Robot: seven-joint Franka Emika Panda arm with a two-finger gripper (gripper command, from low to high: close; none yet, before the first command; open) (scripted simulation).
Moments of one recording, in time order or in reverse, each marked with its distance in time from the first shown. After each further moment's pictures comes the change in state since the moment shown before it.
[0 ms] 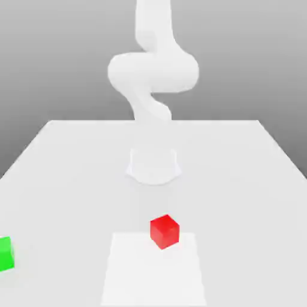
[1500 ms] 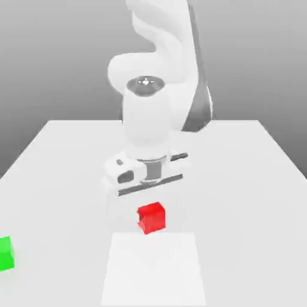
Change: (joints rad) arm -0.061 0.724 -0.148 -0.407 0.079 0.389 -0.462
